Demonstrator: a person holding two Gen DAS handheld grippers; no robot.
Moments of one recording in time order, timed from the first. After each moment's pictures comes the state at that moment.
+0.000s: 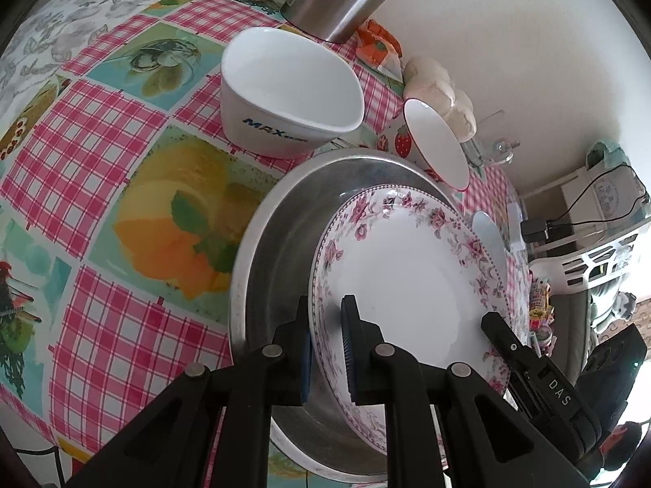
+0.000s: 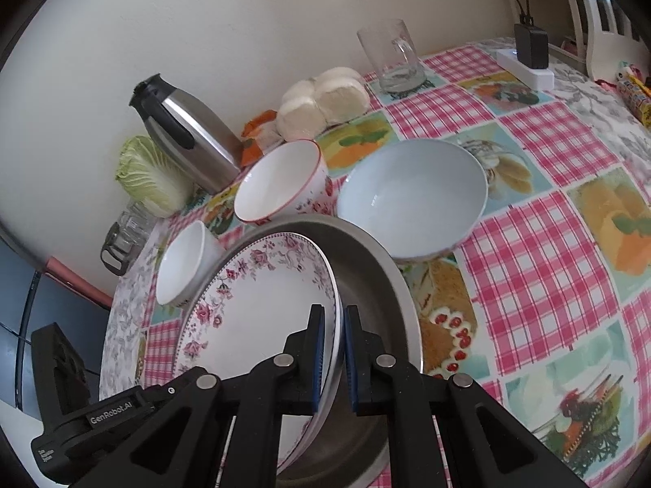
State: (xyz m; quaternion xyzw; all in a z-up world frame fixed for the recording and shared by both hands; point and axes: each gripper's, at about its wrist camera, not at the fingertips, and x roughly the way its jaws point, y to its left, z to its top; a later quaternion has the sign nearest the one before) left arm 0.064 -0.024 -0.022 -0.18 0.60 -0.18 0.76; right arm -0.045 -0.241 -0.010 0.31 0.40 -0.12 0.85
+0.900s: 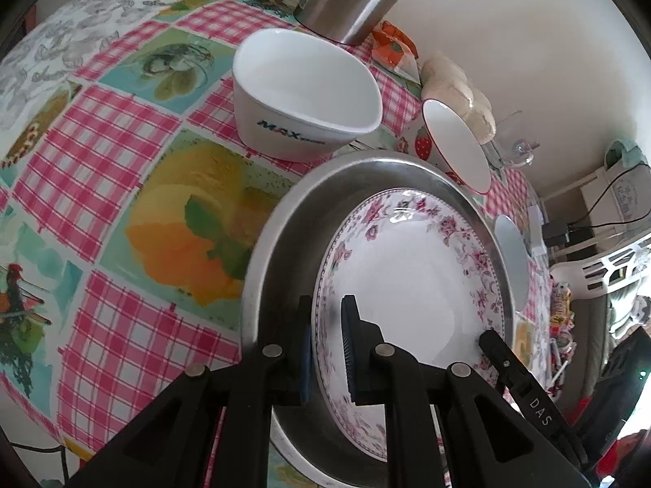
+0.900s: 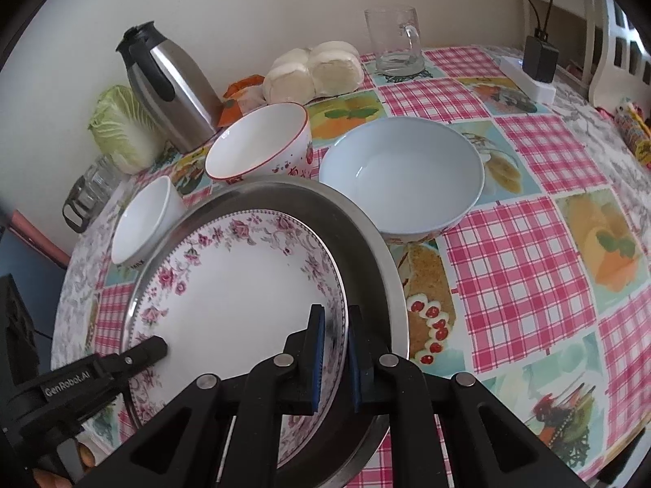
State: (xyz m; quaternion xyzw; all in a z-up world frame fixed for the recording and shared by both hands) left arm 0.068 -0.027 -0.030 -0.15 0.59 -0.15 0.78; right arm -0.032 -0.228 -0.021 0.22 0.46 -0.15 0.85
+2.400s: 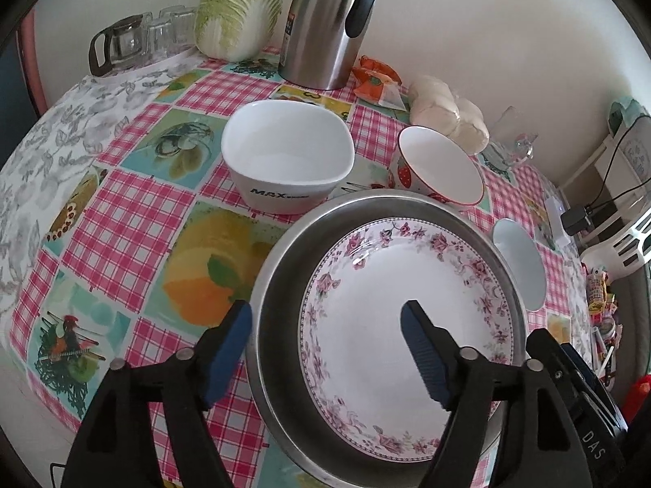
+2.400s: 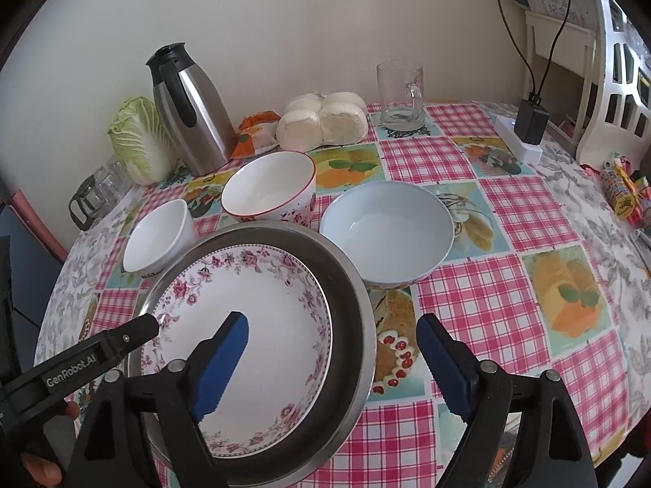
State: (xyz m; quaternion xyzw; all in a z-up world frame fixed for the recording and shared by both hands) left arm 0.057 -0.046 0.003 -0.06 0.53 -0.13 0.84; right arm -0.049 -0.226 0.017 0.16 0.42 -0.15 0.88
